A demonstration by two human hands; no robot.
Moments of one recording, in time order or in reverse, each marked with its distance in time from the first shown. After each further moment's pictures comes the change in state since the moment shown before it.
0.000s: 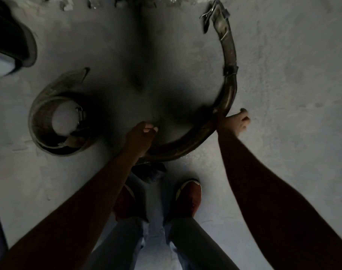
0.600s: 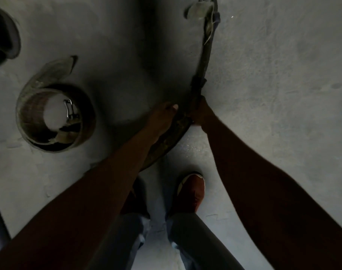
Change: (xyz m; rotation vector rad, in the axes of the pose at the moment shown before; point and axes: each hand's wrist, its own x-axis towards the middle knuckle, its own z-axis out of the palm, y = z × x) left_hand 0.029 0.050 0.057 -0.138 -0.146 0.011; right_hand 0.002 0.008 0.062 -0.222 -0.734 -0.167
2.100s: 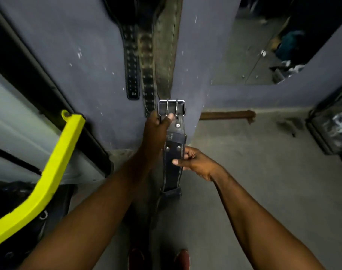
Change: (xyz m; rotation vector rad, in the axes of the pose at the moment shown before) left_hand -0.580 0.372 -0.191 -0.405 0.420 0.857; right_hand -0.604 -0.306 -0.189 0.040 -0.297 -0.711
